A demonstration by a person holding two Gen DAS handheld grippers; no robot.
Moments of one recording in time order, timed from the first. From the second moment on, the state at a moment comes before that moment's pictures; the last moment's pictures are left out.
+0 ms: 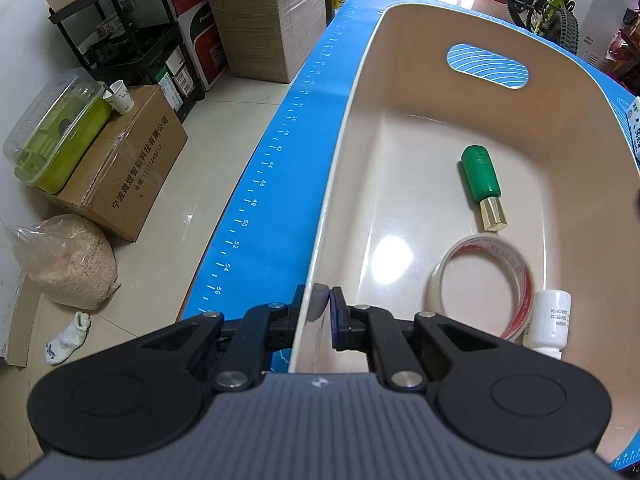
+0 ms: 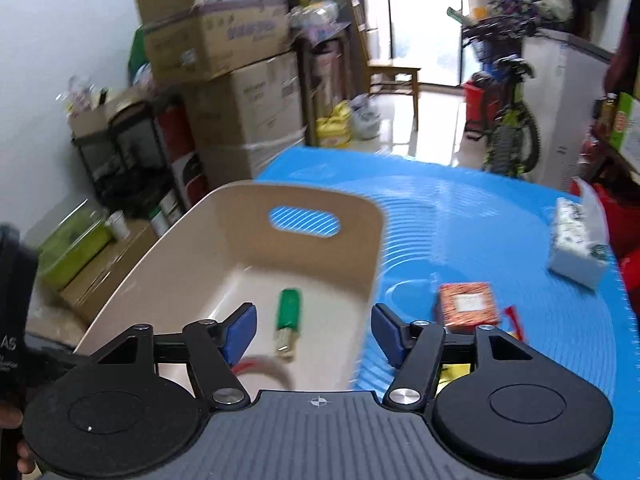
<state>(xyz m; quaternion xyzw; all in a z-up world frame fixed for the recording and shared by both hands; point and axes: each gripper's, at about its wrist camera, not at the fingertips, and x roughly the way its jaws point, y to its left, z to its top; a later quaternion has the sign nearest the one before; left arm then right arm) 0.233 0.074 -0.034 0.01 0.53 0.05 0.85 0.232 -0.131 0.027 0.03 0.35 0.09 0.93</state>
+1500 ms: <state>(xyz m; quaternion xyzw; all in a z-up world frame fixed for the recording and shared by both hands) 0.231 0.075 -0.032 0.01 0.53 0.05 0.85 0.253 -0.268 -0.101 0.04 0.38 -0.04 0.92</state>
